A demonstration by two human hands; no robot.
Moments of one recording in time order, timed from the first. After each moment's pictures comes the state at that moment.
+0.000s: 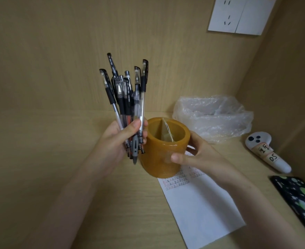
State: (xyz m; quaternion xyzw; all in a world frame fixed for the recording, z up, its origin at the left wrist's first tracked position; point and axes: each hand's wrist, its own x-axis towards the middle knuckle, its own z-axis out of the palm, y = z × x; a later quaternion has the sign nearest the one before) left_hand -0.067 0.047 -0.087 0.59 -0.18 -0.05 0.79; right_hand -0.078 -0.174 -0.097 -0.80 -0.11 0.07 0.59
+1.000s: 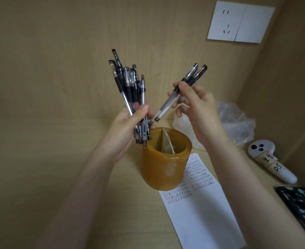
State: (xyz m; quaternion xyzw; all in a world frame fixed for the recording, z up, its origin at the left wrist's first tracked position) left_hand -0.030 0.028 -0.056 0.64 -0.14 0.02 0.75; right_hand -0.014 -0.135 -0.022 -0.64 -0.14 -0.14 0.74
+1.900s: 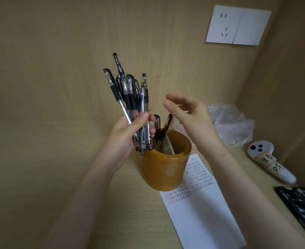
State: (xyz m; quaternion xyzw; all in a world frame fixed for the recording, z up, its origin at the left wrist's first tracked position) left_hand -0.042 0.029 -0.062 0.61 -0.16 0.01 0.78; right_hand -0.028 -0.131 -0.034 -0.80 -0.12 -0.18 0.55
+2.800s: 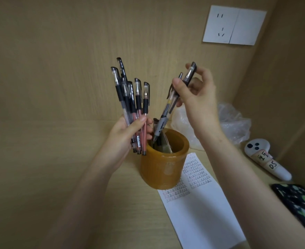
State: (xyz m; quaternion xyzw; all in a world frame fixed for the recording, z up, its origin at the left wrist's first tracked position) left_hand -0.046 0.030 -0.064 0.66 -0.13 0.01 0.74; right_hand -0.029 -0.125 -0.005 -0.71 -0.12 -0.28 0.64
